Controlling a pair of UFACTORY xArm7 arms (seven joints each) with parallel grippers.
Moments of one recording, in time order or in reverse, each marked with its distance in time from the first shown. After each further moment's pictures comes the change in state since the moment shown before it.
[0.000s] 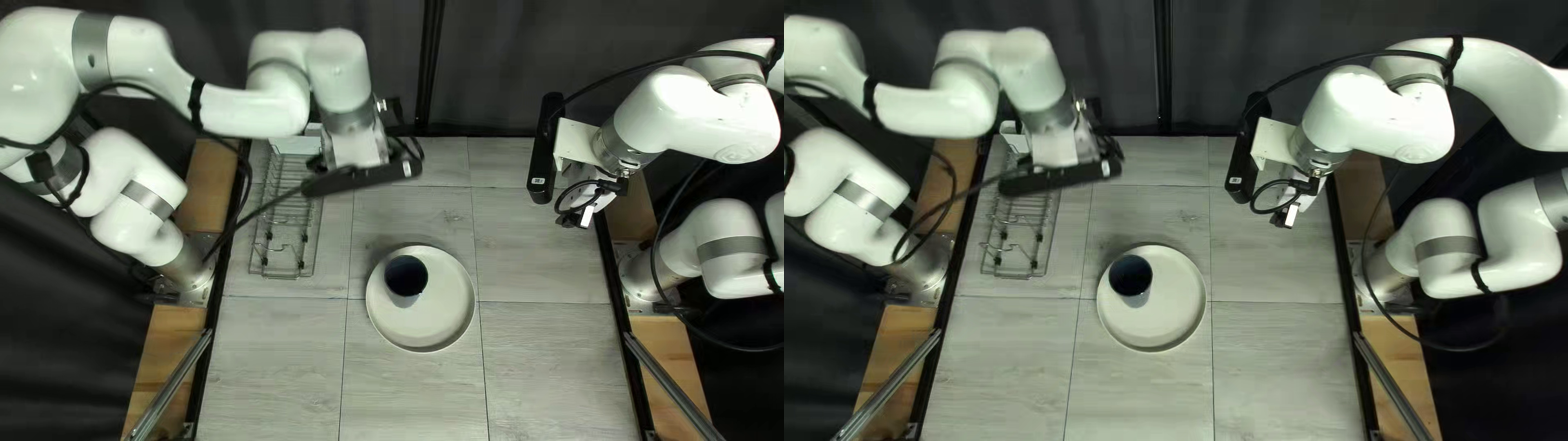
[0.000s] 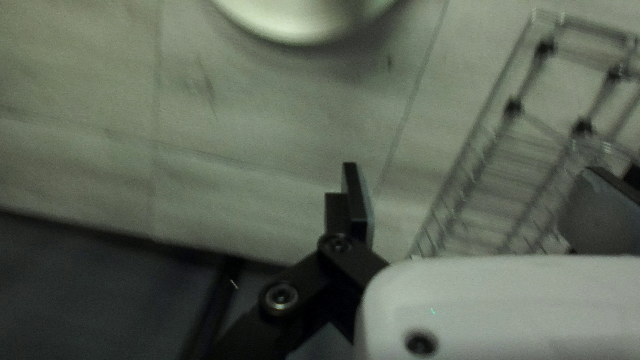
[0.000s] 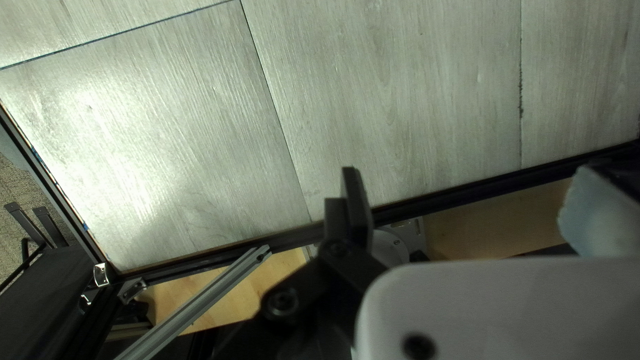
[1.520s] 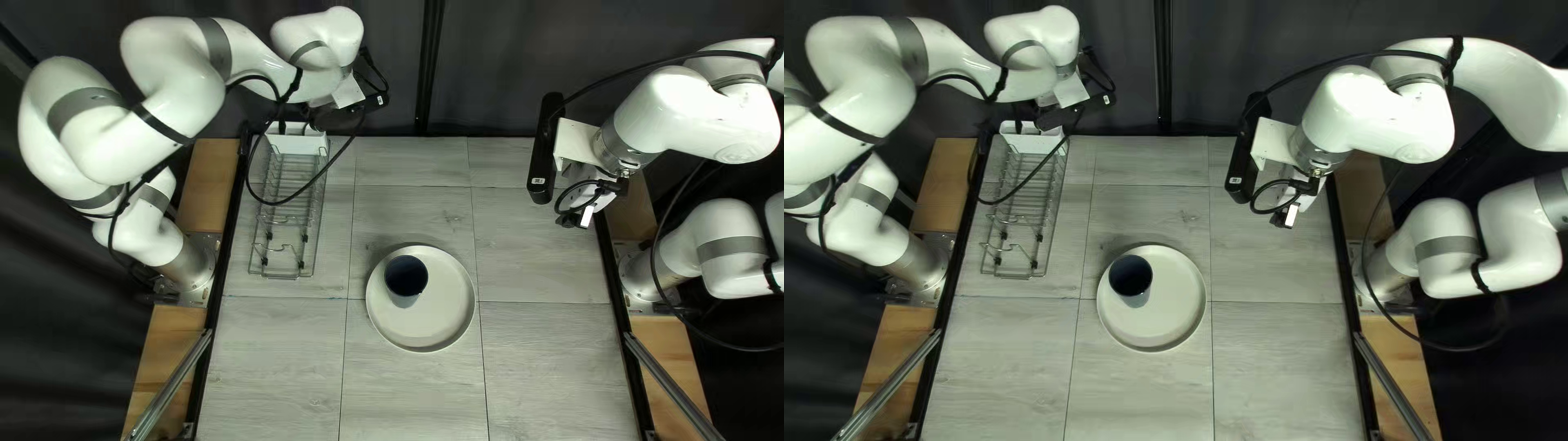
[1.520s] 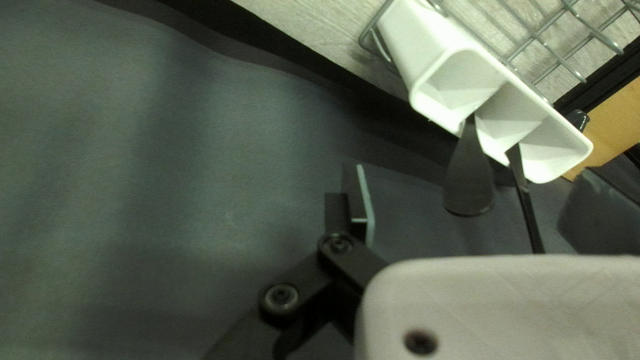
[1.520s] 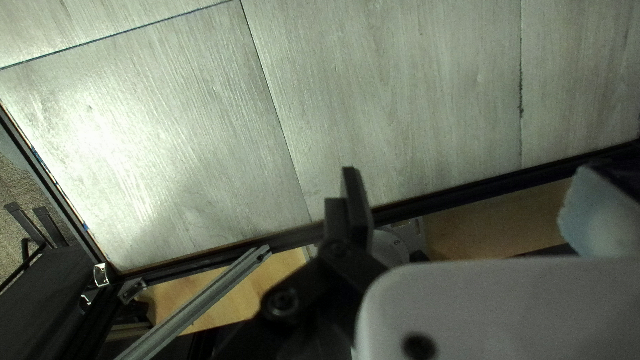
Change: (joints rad) left arm 0.251 0.441 0.212 -0.024 -0.002 -0.234 0.184; right arm 0.000 0.000 0.000 0.000 0.000 0.000 0.000
